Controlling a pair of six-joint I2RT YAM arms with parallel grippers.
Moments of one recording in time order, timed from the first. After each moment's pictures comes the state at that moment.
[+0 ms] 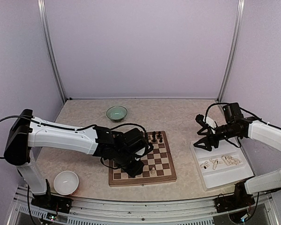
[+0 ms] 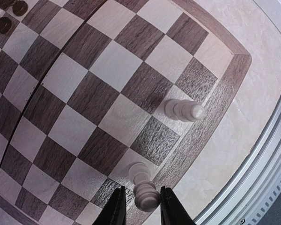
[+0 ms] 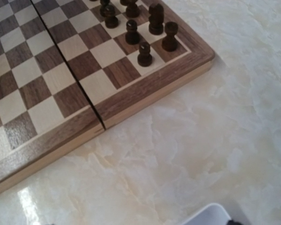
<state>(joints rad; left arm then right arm) -1.18 1.77 1.23 -0.59 -0.01 -0.36 0.21 1.20 0.75 -0.46 -0.65 -0.69</state>
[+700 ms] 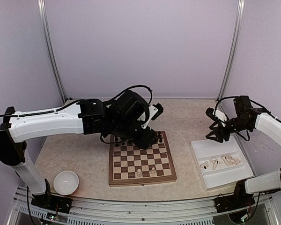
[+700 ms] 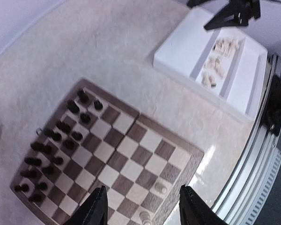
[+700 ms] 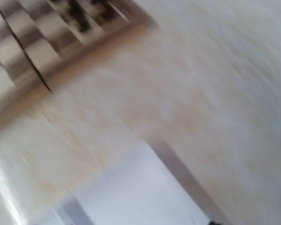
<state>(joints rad) -1.17 1.71 1.53 -0.66 -0.14 -0.23 0.07 1.20 0.88 -0.66 -0.60 -0.80</state>
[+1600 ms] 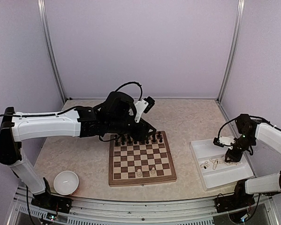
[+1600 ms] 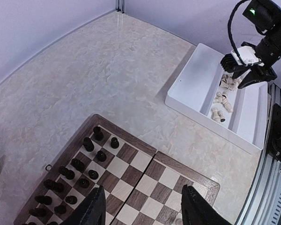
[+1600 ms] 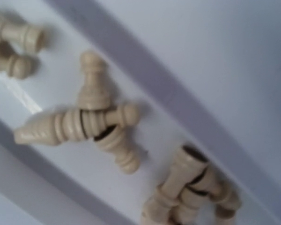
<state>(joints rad) -1.03 1.64 1.30 -0.21 -0.03 -0.12 -0.05 1.15 0.72 -0.94 -0.08 -0.92</state>
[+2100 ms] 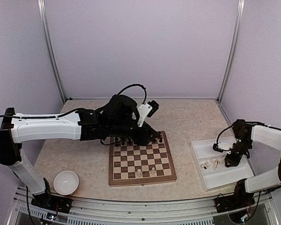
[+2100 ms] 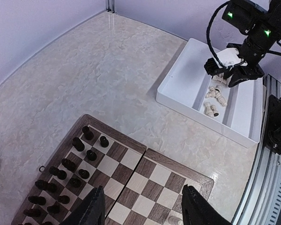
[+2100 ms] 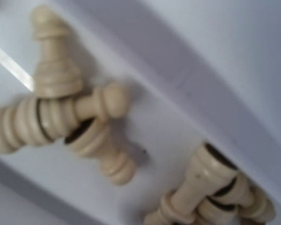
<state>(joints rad) -1.08 1.64 1.30 -0.21 -0.06 -0.10 -0.05 1.24 0.64 -0.86 0.00 -0.88</state>
